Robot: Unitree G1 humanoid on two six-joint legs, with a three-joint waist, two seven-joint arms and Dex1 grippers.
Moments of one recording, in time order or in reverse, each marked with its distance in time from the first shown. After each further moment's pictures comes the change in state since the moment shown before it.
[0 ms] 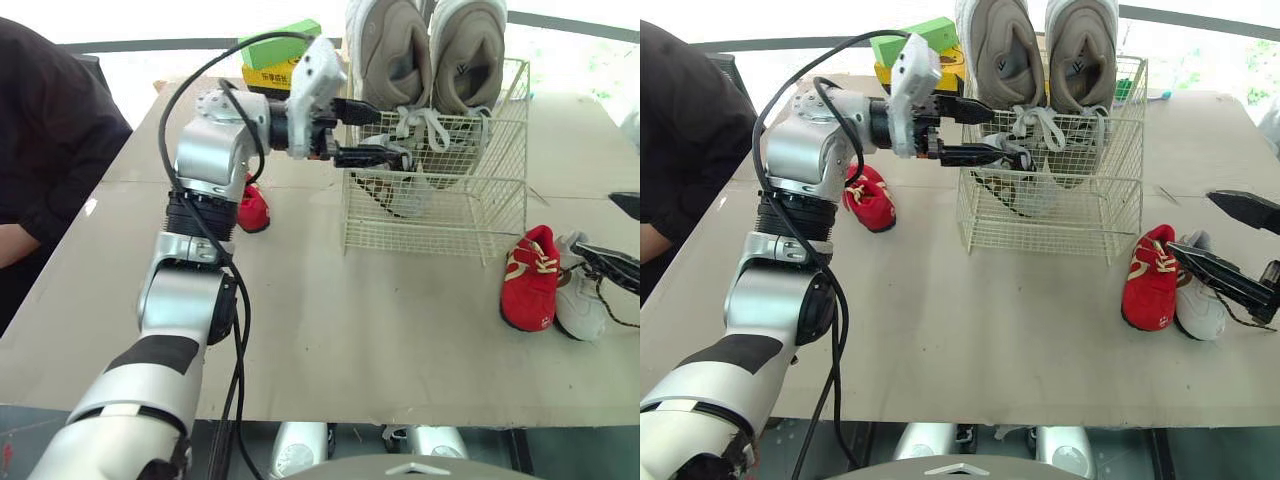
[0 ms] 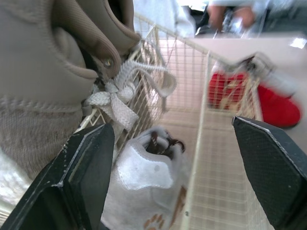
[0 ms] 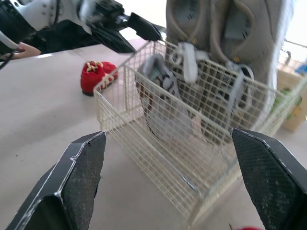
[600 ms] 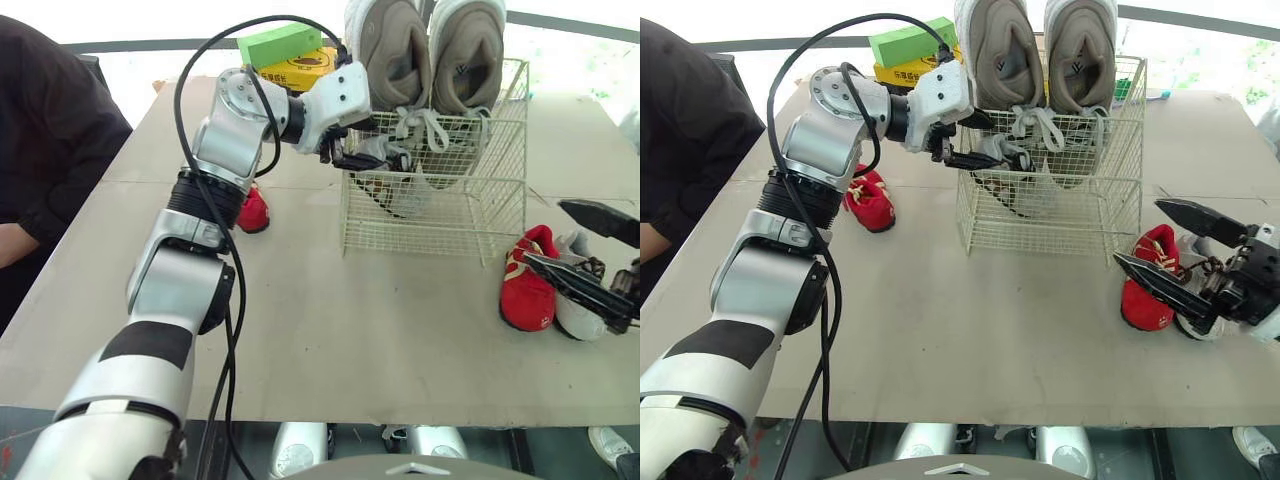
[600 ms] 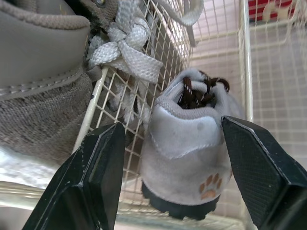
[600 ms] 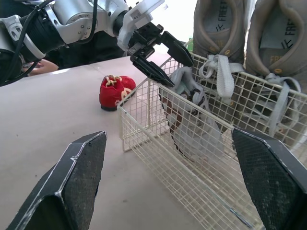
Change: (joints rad) left arm -0.099 0.056 -0.167 0.190 0.200 -0.318 -0.001; right arm -0.057 0.104 0.177 -0.167 0.013 0.010 -0.168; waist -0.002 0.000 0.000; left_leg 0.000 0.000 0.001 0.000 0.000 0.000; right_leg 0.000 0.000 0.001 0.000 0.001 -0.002
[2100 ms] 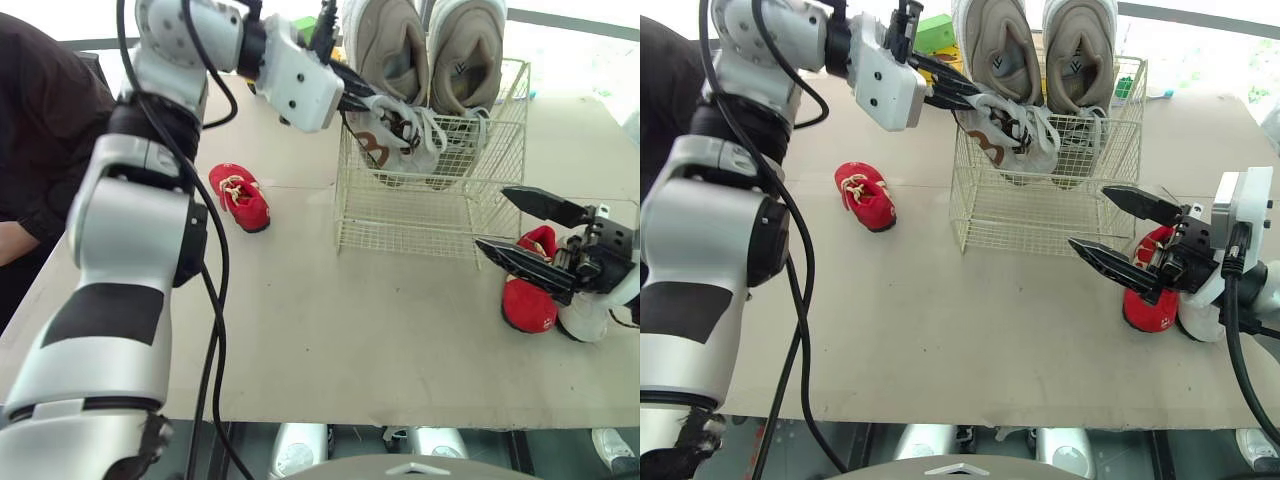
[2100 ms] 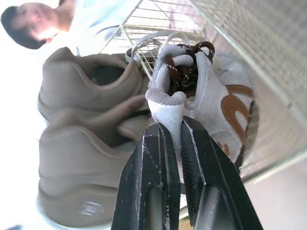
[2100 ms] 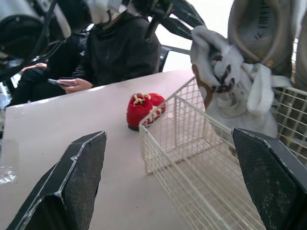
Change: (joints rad) left arm -0.404 0.064 -0.016 0.566 0.088 -1.246 -0.184; right arm -0.280 0.028 0.294 0.107 -0.039 -0.014 0.027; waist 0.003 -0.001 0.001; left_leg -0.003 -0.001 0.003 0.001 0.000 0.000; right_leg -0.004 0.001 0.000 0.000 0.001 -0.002
